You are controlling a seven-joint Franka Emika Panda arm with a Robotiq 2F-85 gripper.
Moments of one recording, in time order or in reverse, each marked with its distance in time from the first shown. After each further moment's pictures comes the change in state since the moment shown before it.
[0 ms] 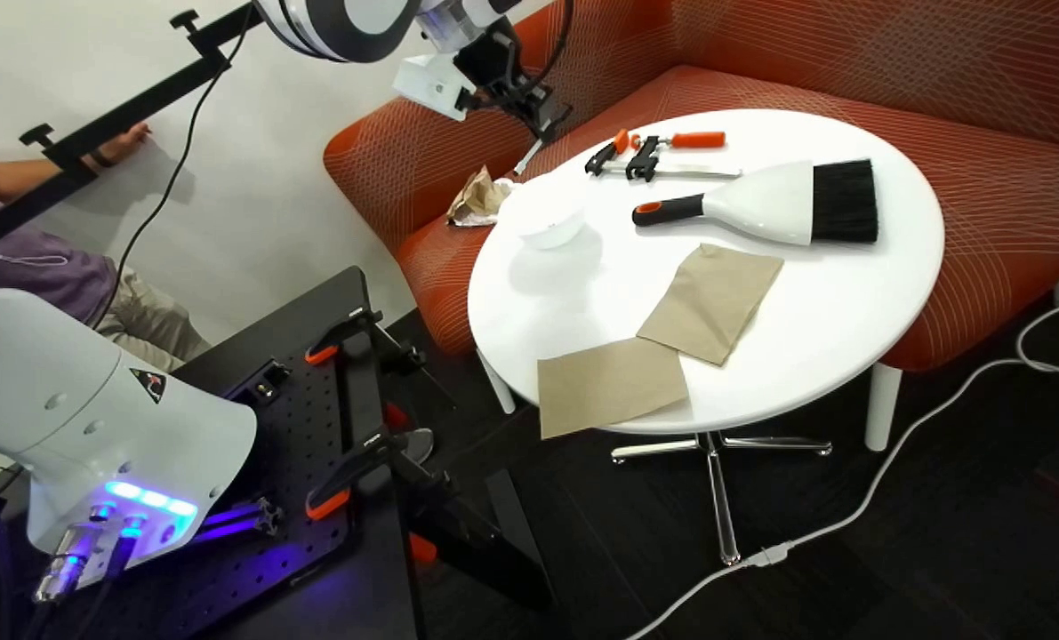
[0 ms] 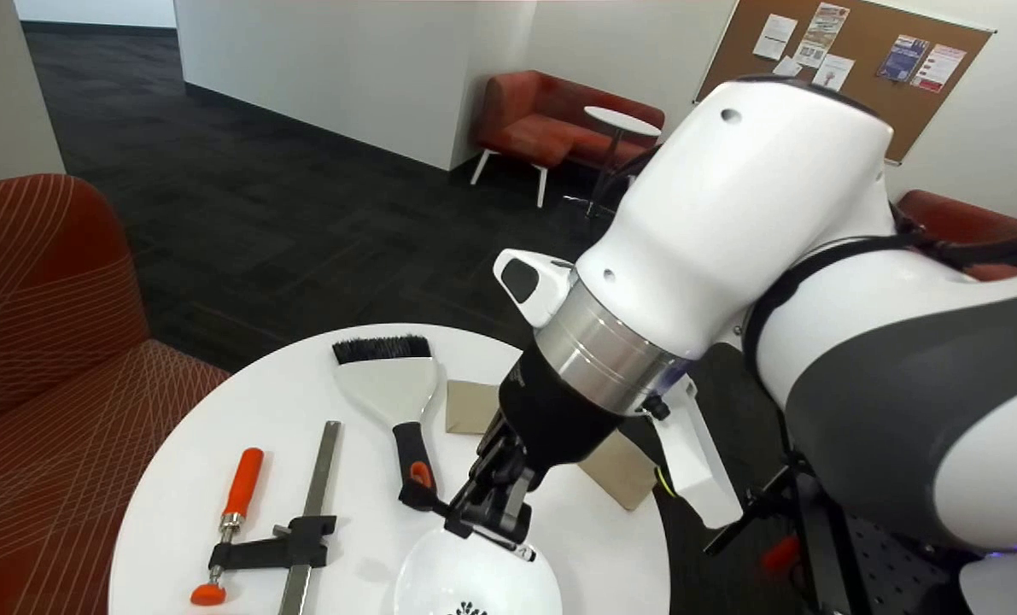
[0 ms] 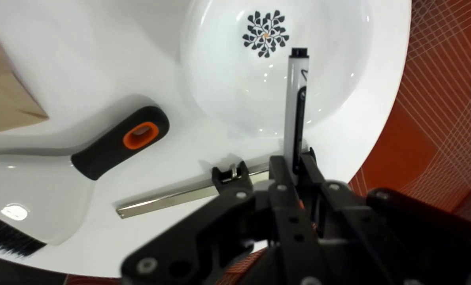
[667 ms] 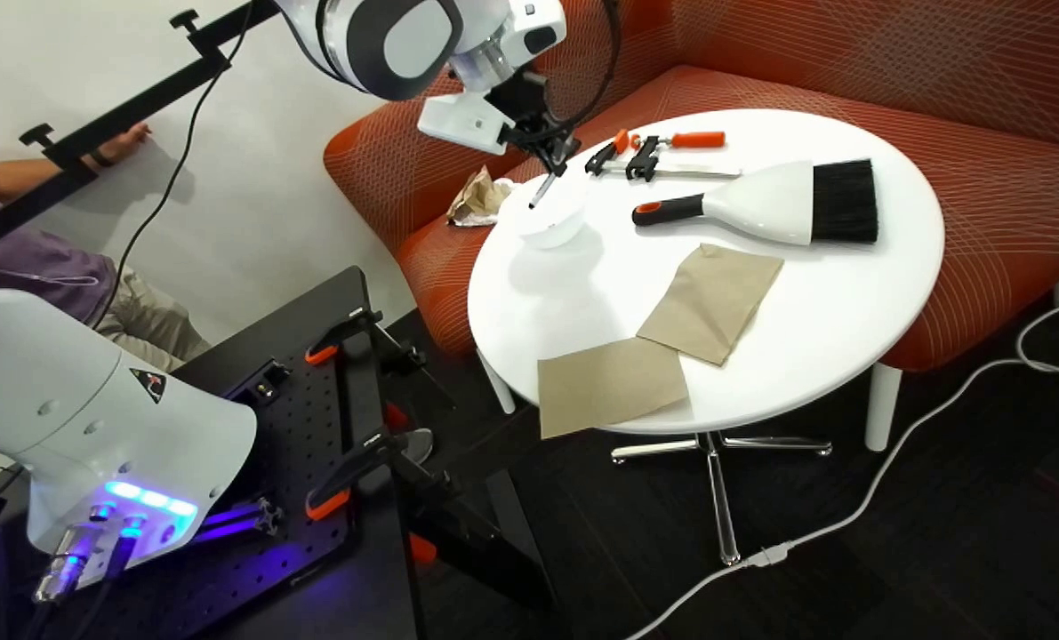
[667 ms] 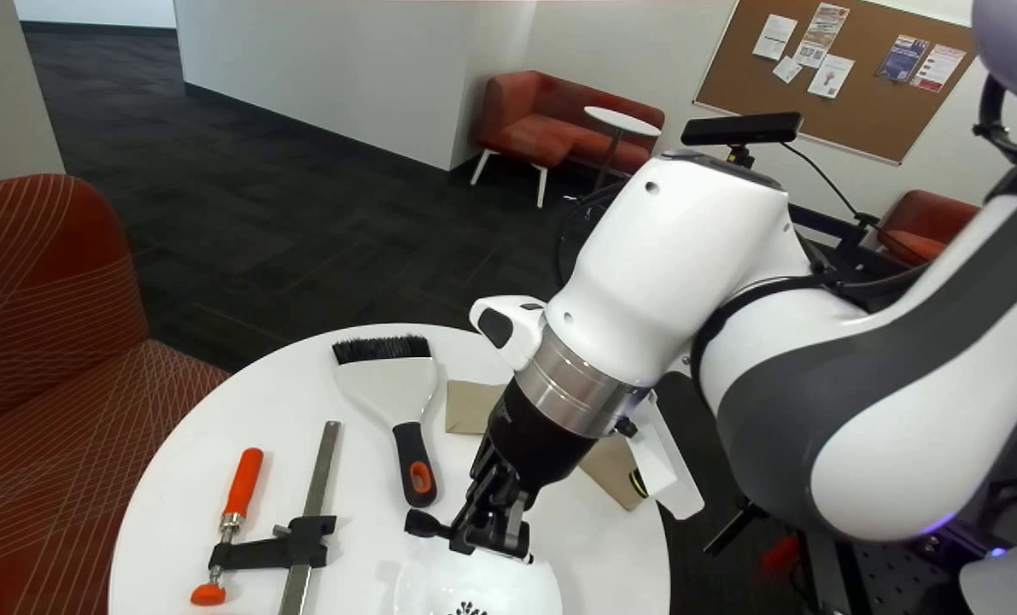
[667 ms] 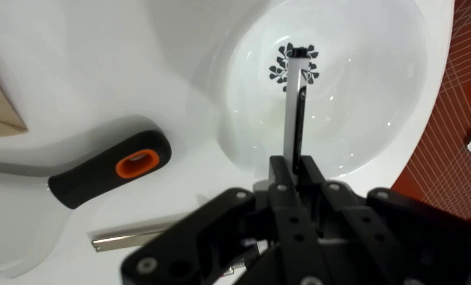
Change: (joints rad) arm -0.101 0.127 0.055 0.050 -0.018 0.000 -0.191
